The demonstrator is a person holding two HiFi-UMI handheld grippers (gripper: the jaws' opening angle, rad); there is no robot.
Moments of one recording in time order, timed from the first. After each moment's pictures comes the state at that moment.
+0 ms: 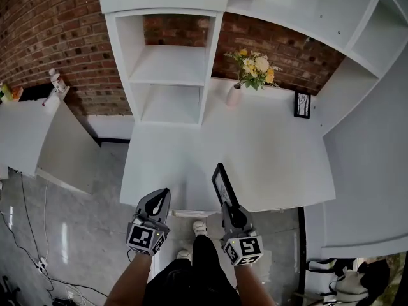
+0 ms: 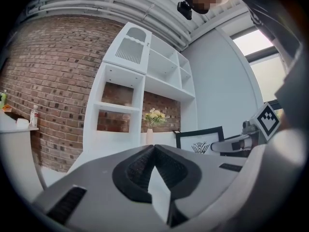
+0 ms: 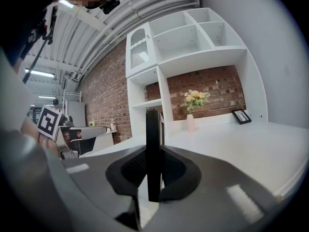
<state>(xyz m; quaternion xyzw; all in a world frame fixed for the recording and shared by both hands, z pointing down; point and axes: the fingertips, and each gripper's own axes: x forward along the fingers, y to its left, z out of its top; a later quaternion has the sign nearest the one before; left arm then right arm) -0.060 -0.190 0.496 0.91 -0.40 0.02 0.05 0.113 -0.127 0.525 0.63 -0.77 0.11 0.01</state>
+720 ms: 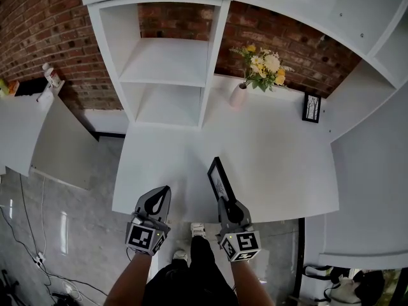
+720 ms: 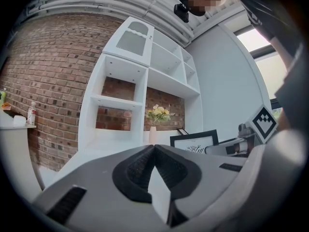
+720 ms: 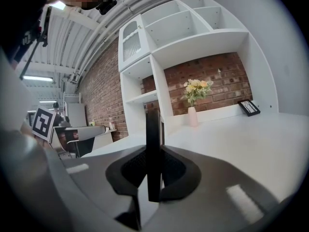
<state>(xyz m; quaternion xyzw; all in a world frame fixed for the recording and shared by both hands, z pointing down) -0.035 -0.235 0.512 0.91 -0.41 0.03 0.05 0.126 -0.192 0.552 0.61 -0.78 0.14 0.01</state>
